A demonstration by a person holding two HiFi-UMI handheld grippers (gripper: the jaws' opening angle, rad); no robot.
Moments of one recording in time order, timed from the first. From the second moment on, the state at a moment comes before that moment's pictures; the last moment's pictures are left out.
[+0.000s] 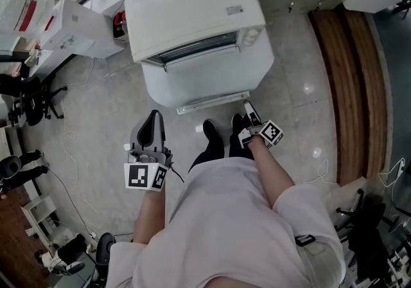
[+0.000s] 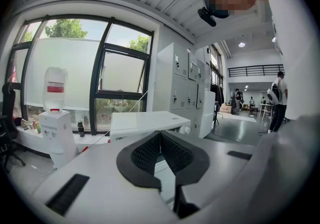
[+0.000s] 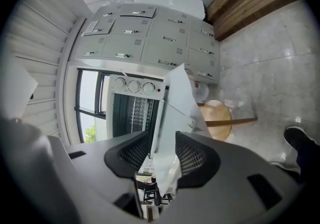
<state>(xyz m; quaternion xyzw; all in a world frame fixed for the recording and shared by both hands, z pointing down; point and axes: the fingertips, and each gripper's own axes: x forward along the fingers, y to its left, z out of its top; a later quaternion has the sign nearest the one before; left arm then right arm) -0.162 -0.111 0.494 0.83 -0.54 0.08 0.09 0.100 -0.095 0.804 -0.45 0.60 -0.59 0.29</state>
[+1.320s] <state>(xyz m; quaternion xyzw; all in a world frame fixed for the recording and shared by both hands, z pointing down) -0.176 -0.118 0.528 0.82 -0.55 0.11 0.14 0.063 -0.095 0.892 -0.46 0.56 -0.65 0.22</state>
